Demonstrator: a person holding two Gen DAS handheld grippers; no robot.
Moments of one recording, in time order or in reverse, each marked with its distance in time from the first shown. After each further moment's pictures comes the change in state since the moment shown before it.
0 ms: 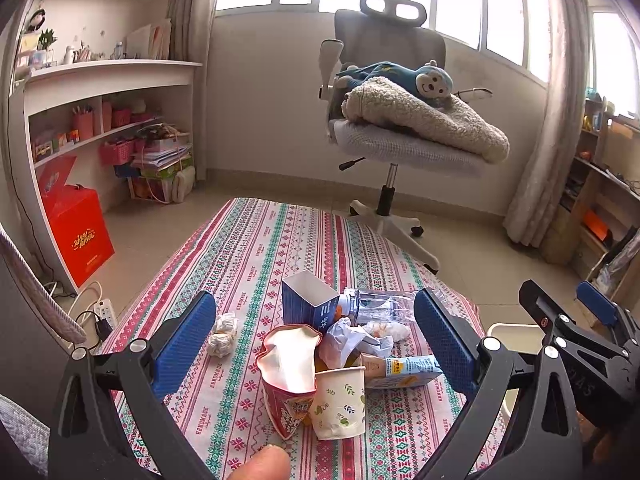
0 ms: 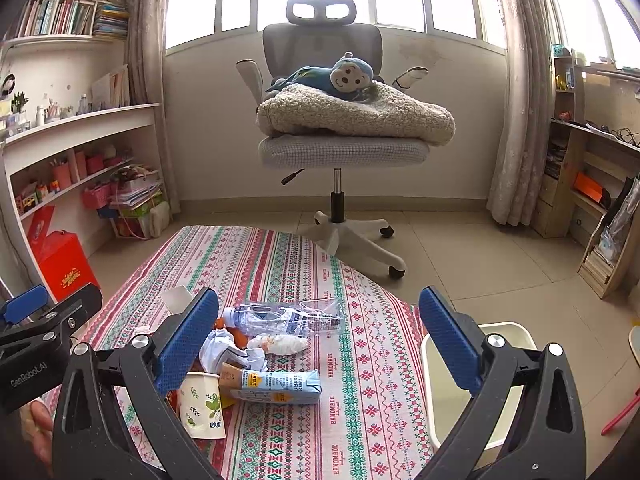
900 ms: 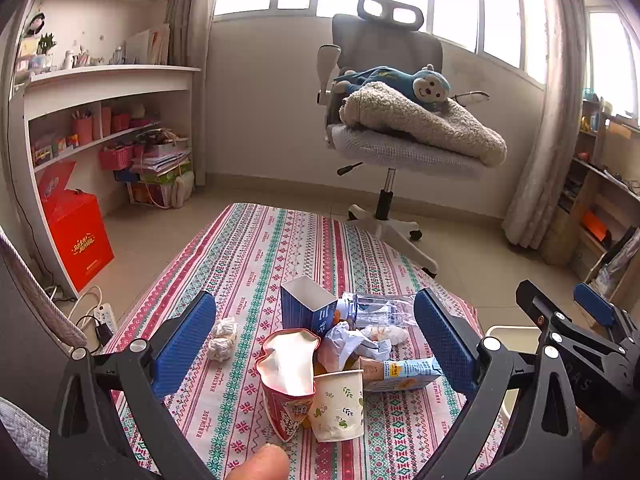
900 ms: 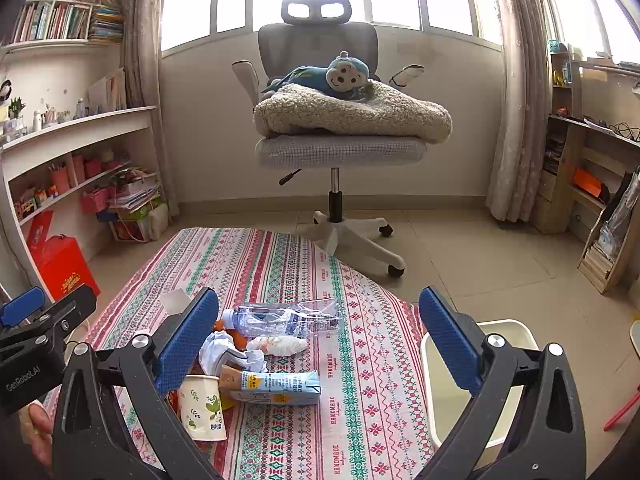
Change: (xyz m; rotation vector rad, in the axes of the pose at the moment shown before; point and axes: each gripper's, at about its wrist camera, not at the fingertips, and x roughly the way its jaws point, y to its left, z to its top) left arm -0.002 -0.001 0.002 0.001 -0.014 0.006; right arm -0.001 -0.003 0.002 0.010 0.005 0.001
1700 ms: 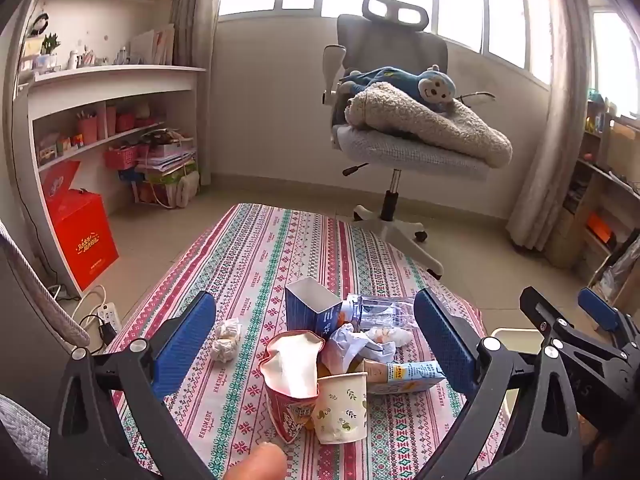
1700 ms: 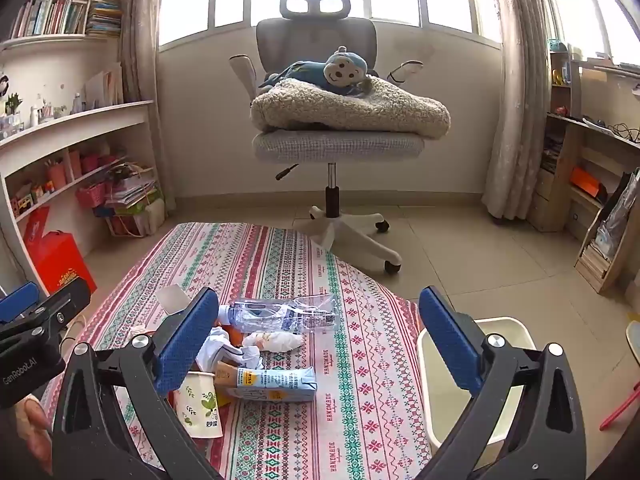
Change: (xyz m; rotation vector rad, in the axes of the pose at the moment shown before) left arm 0.000 0.002 0.003 -0.006 -0.008 0.010; right arm 0.006 0.001 -0.006 0.000 0.018 -0.009
